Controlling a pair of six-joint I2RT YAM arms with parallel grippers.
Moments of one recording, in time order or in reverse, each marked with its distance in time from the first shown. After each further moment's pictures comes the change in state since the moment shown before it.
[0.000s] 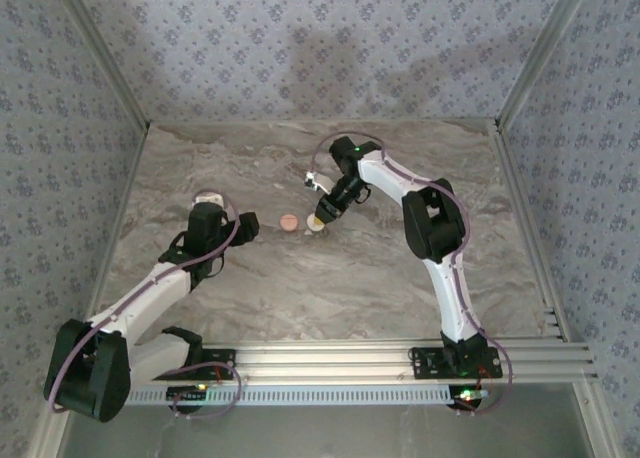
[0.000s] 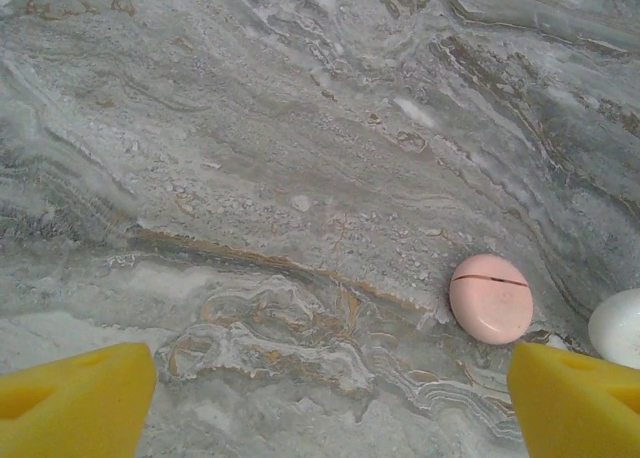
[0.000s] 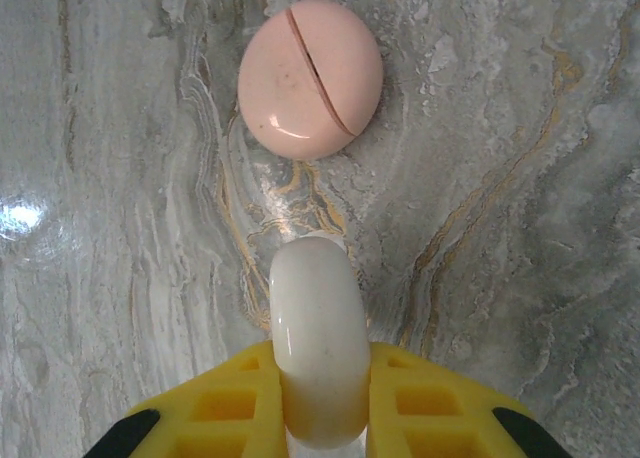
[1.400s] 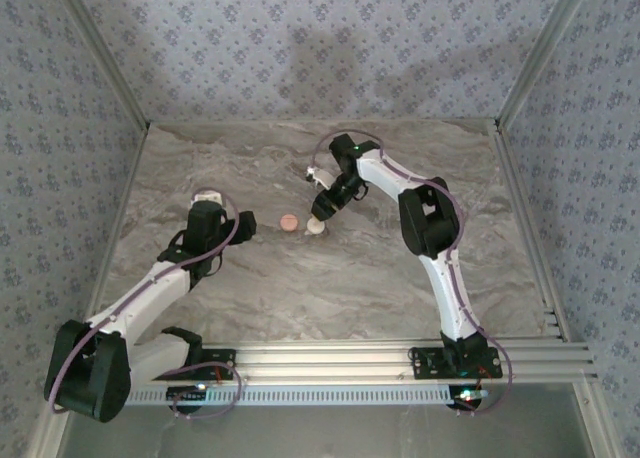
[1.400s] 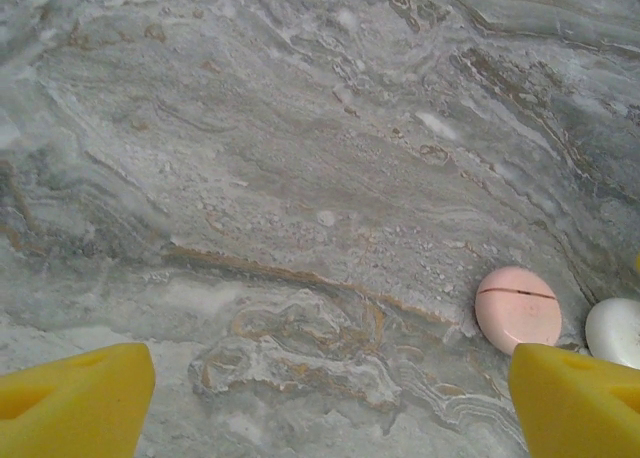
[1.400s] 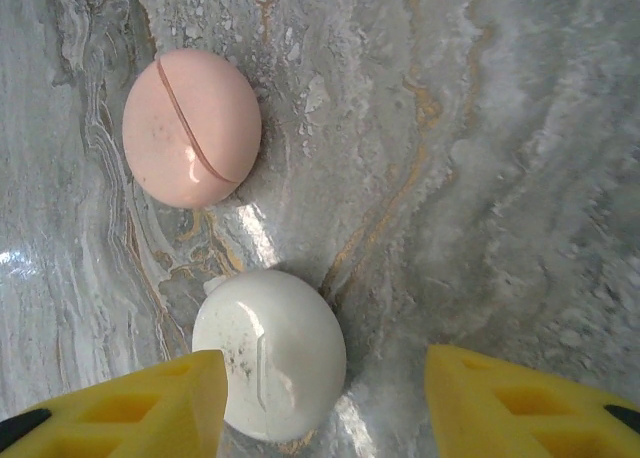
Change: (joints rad) left arm 0.006 0.000 0.019 -0.017 -0.047 0.045; right arm -0.022 0.039 0.032 0.075 0.050 0.079
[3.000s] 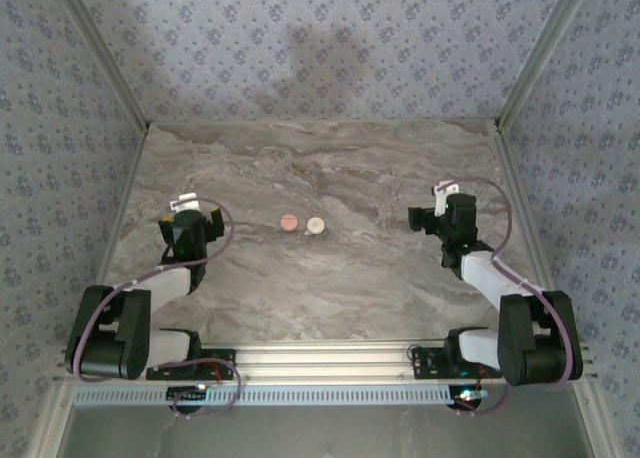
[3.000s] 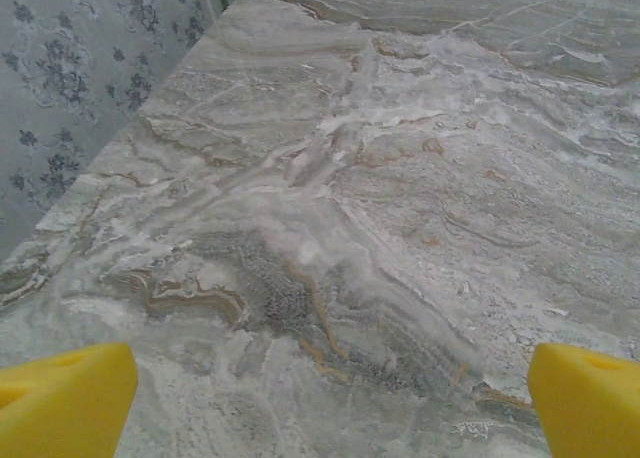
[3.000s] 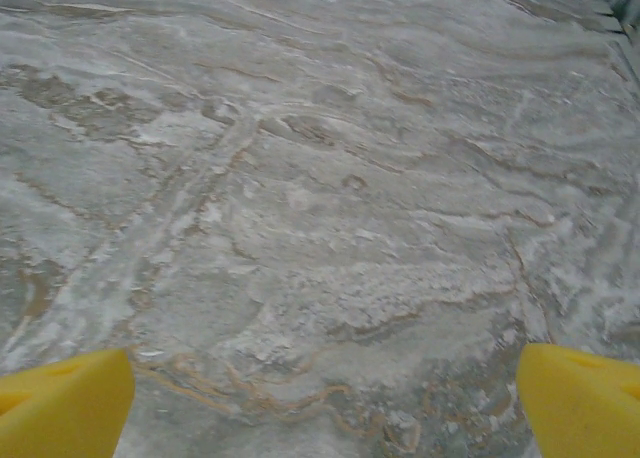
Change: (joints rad) left arm 0.209 0.206 -0.201 0.589 -0.249 0.319; right arm -0.402 -1.104 -1.460 1.200 0.648 0.359
